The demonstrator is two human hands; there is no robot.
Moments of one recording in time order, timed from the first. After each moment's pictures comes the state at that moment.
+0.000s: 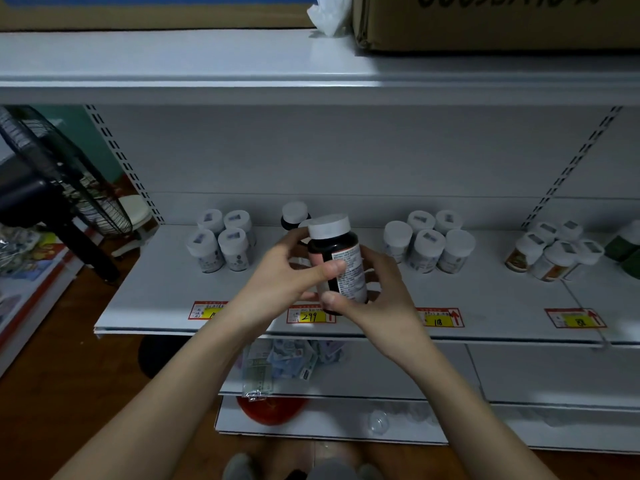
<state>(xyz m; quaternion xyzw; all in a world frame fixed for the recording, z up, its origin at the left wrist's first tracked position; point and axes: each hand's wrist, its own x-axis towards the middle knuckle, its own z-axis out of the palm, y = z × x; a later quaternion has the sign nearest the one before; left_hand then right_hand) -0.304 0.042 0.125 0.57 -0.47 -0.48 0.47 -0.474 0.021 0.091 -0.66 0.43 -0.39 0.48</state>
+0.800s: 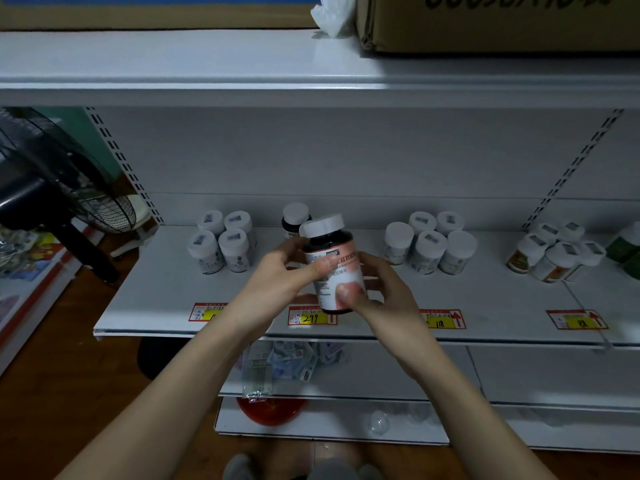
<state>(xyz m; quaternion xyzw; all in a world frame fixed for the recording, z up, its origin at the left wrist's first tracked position) -0.296 0.038 0.116 0.58 -0.46 -0.48 0.48 -0.477 0.017 0.087 -0.61 0.43 -0.37 0.56</state>
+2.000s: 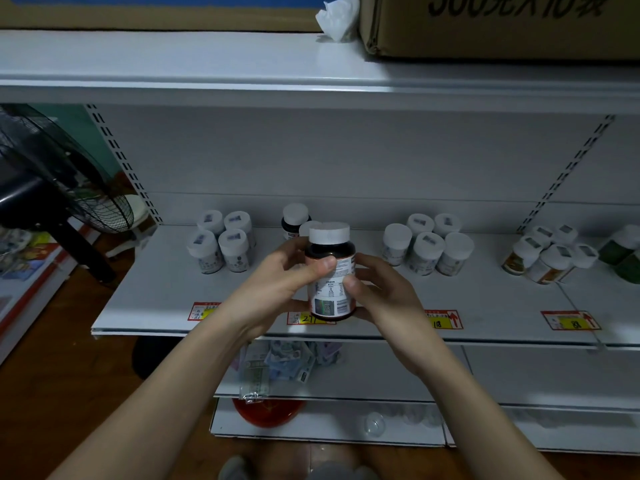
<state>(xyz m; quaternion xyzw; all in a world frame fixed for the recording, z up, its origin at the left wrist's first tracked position) -0.295 0.044 0.124 0.53 -0.43 -0.57 0.46 -0.477 0.016 0.095 -0.57 0.38 -0.39 0.61</state>
